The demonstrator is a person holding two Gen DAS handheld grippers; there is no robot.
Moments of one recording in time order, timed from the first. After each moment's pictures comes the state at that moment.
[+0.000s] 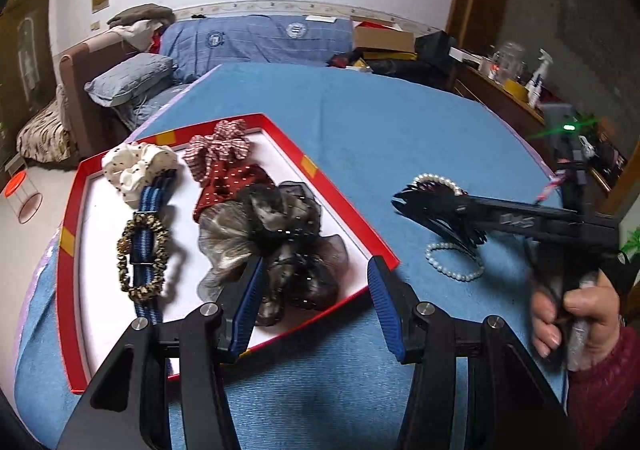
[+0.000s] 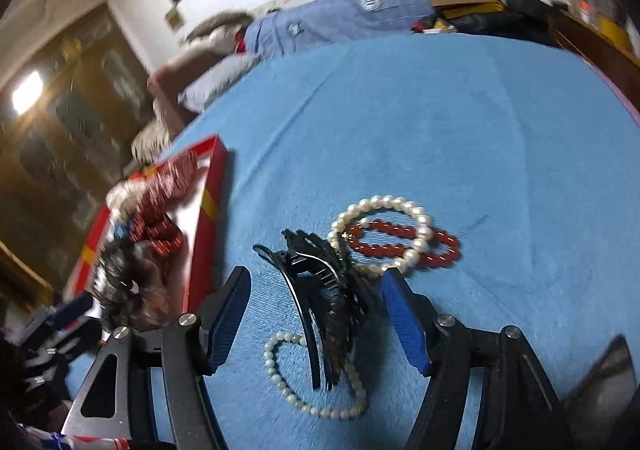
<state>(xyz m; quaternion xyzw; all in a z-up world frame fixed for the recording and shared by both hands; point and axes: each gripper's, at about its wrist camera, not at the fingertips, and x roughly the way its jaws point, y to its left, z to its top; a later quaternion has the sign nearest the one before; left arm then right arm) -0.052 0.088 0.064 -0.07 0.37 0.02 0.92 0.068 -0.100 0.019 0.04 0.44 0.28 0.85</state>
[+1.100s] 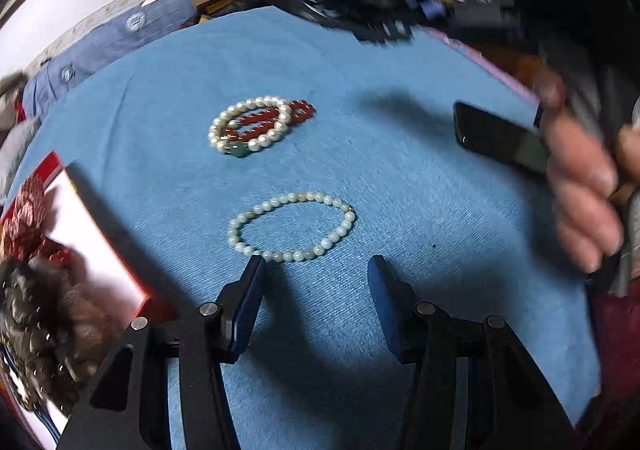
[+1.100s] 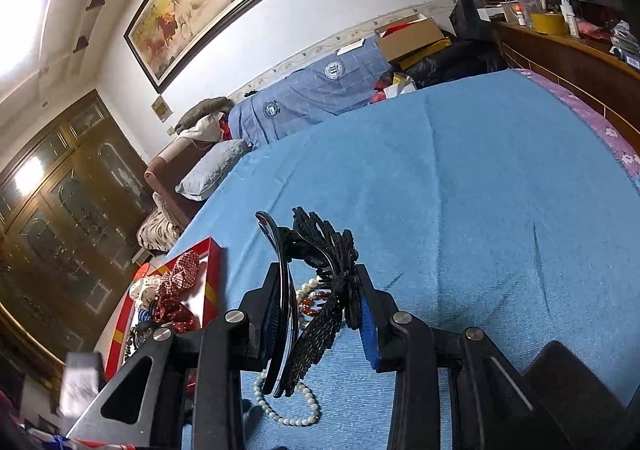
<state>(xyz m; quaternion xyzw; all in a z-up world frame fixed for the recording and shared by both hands) 0.003 -0.049 0.004 0.11 0.44 -0.19 0.87 0.050 -0.205 0.064 0.18 0.34 0.24 0.89</state>
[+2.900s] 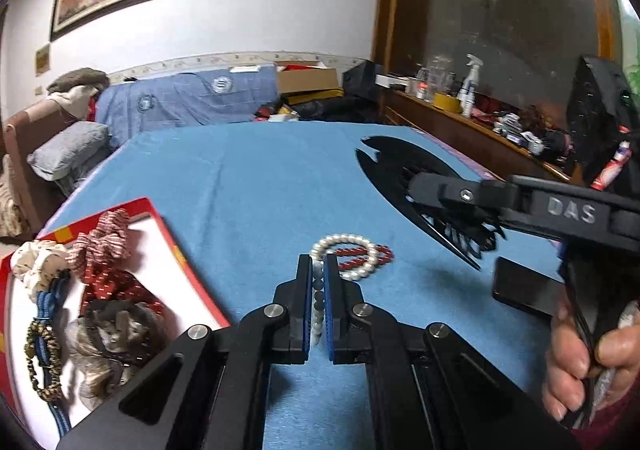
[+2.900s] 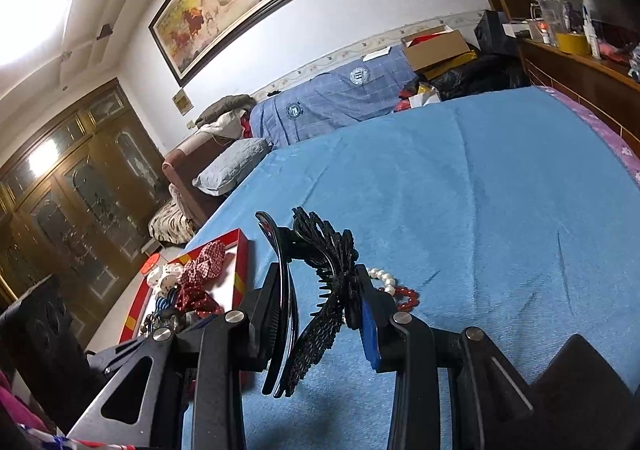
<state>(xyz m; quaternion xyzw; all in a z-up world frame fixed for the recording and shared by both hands) -0.002 0.009 0.066 -0.01 0.27 -0.07 0.96 0.036 -0.179 0.074 0.15 0.32 0.28 0.89</state>
